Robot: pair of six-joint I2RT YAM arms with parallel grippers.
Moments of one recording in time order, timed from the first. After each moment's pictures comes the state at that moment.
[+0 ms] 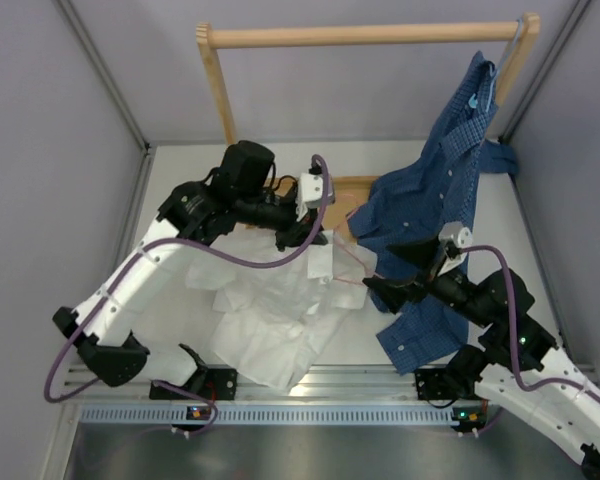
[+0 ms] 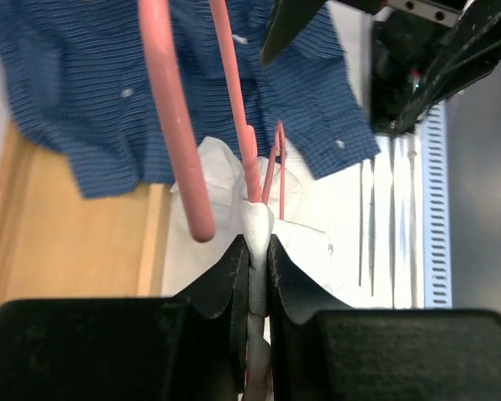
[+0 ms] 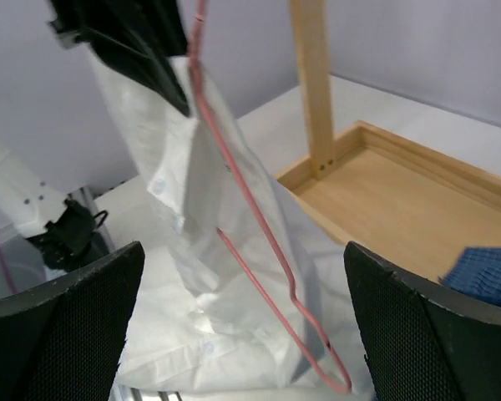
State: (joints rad) left arm -0.75 1.42 1.73 -0.96 0.70 0.43; right arm 0.76 0.43 0.58 -0.01 -0.26 0.24
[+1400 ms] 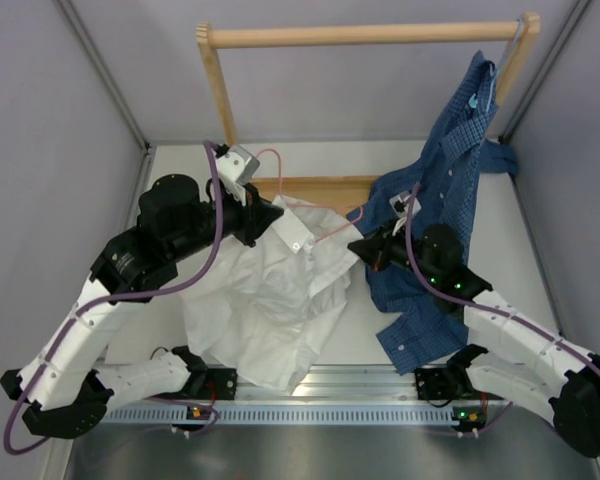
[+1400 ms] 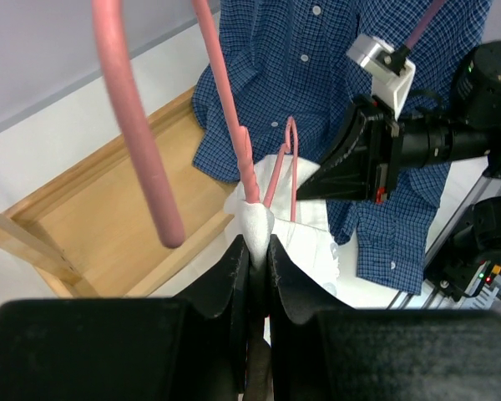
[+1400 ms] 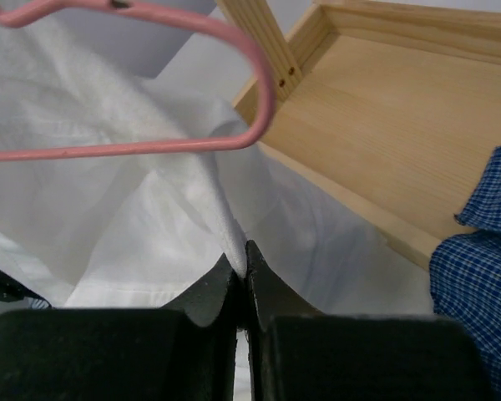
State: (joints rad) left arm -0.75 1.03 1.49 -0.68 0.09 -0.12; right arm 0.58 0.96 0.56 0.25 -0.33 0.43
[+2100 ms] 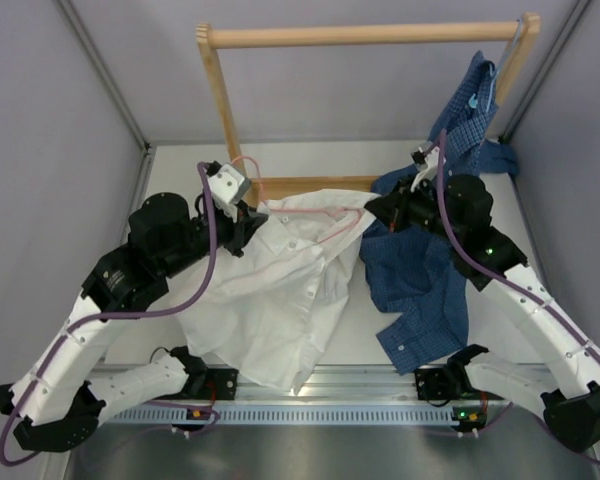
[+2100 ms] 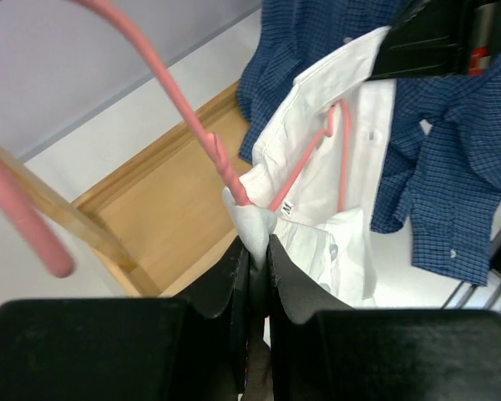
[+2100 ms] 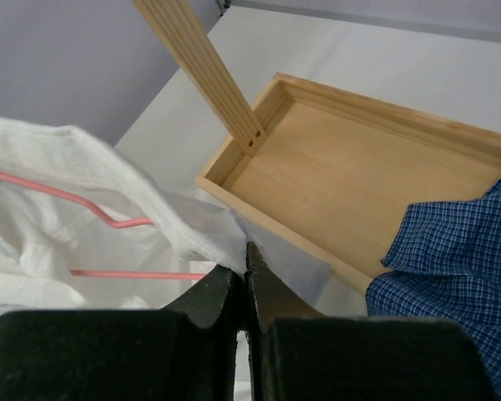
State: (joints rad) left arm -0.75 0.90 1.37 -0.67 0.03 0.02; right arm 0.48 1.01 1.01 -0.20 -0.30 0.34
